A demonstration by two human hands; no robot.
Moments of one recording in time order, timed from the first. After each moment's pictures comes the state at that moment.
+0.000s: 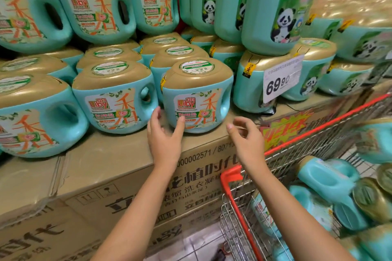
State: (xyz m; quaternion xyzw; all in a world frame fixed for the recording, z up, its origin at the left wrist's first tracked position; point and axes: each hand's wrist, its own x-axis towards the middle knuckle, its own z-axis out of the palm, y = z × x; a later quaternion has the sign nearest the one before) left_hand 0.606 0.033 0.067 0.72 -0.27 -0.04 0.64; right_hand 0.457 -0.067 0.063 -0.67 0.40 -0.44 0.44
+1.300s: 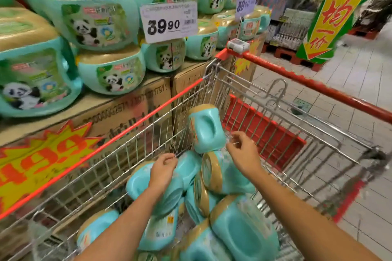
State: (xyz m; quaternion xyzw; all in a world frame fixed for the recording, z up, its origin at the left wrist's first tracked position) left_hand 0.150 -0.340 -0.102 0.72 -0.31 -0.42 0.45; right_hand -0.062 -0.395 -0.035 -0.63 0.60 -0.39 0.31
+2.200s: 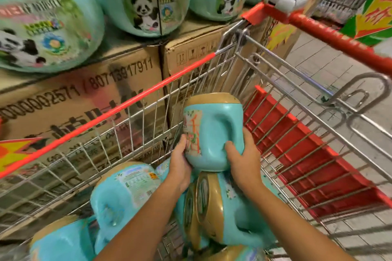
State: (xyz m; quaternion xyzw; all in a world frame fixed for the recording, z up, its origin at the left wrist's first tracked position) left_hand 0.093 -0.485 -0.166 0.46 -0.02 -0.62 0.63; right_hand -0.039 -0.507 -0.118 -0.60 0.58 -0.38 0.40
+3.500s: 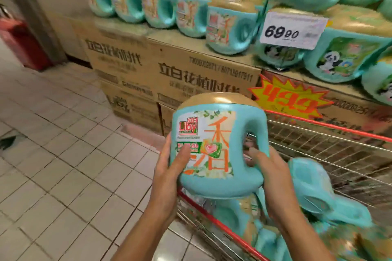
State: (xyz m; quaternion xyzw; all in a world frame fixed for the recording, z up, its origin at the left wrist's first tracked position) left_hand 0.089 0.084 0.021 0.52 -0.01 -0.06 0.85; right_hand 0.068 -0.099 0.039 -0.65 0.16 -0.11 0.74
